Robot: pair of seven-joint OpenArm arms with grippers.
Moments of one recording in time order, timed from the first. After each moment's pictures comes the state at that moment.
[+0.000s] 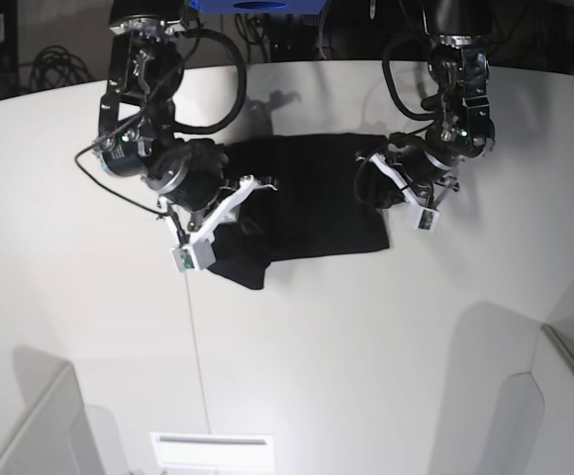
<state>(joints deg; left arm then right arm) 10.3 -7.3 -8.6 86.2 -18.9 -25.4 37.6 -7.4 -6.2 -0.7 113.9 28.2 8.4 -67.1</state>
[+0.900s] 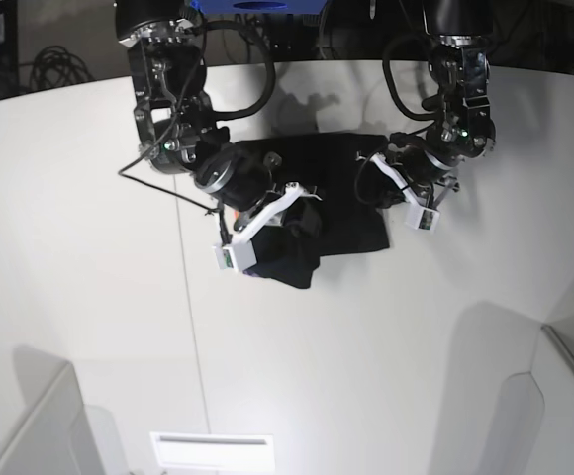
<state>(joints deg) 10.3 -7.3 -8.9 86.2 -18.9 -25.4 37.6 -6.1 -2.3 -16.4 108.2 37.7 -7.3 -52.7</state>
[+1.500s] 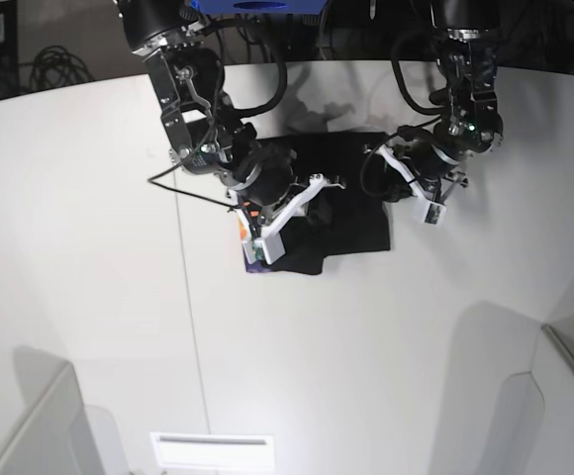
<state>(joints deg) 12.0 -9.4 -9.1 88.1 -19.0 -25.4 38.0 -4.1 -2.0 -22.8 101.1 31.2 -8.6 -49.6</state>
